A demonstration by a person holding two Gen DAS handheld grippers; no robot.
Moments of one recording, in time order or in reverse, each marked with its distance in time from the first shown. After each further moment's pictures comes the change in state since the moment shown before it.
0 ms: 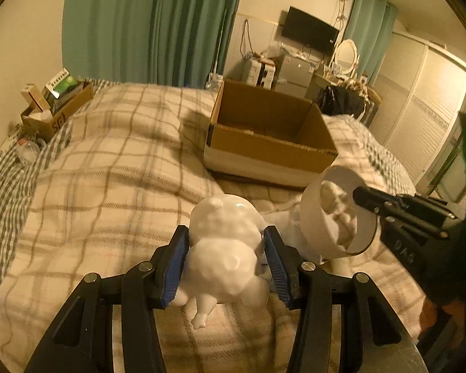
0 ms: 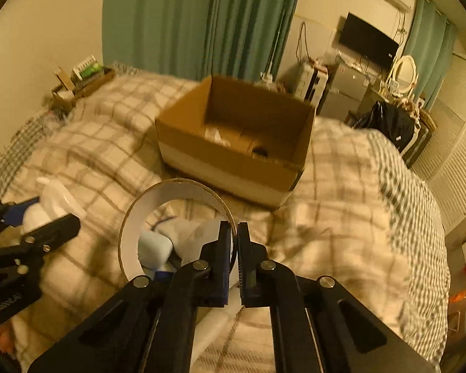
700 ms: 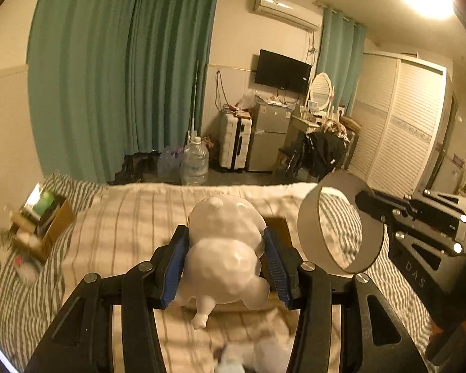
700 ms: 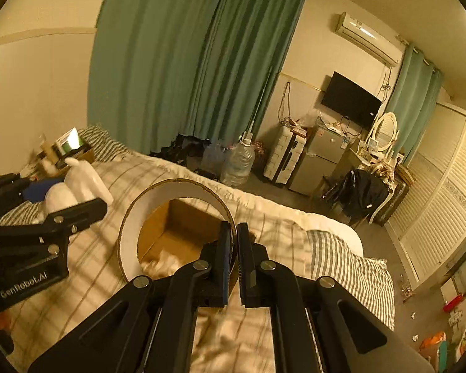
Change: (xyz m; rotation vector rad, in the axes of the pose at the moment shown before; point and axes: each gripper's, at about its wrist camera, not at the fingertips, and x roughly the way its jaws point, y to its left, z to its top) left arm -0.024 -0.059 0.202 0.117 -0.202 -0.046; right arm -0.068 -0.058 0.175 -0.071 -0.203 -0.104
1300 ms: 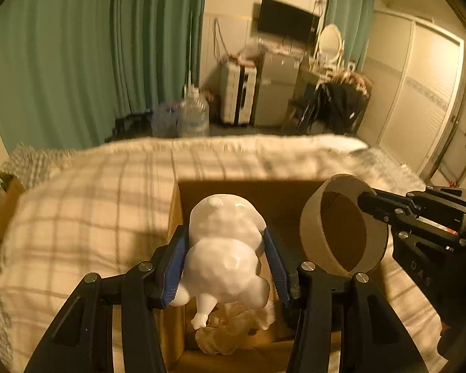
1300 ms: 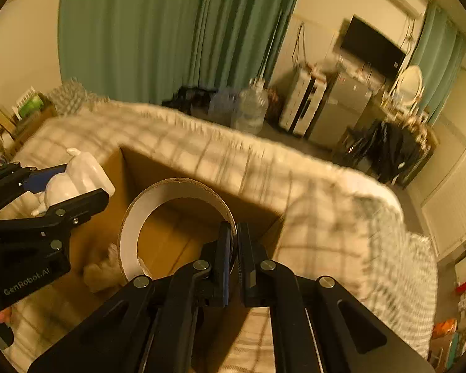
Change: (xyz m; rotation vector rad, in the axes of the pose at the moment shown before) left arm 0.212 0.031 -0.052 0.036 0.223 0.008; right arm 0.232 -0.009 -0.051 0.042 0.245 0.081
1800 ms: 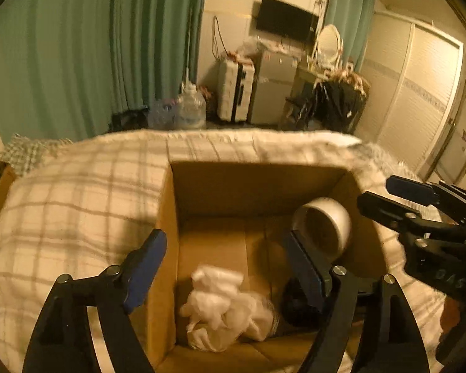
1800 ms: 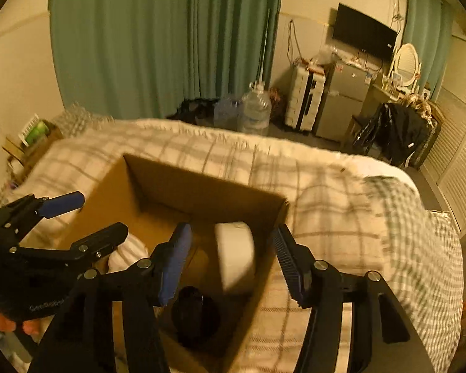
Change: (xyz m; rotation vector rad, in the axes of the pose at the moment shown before) left arm -0.016 -0.003 -0.013 -0.016 -0.026 -0.021; right arm -0.026 -0.018 -0.018 0.128 -0.069 0.073
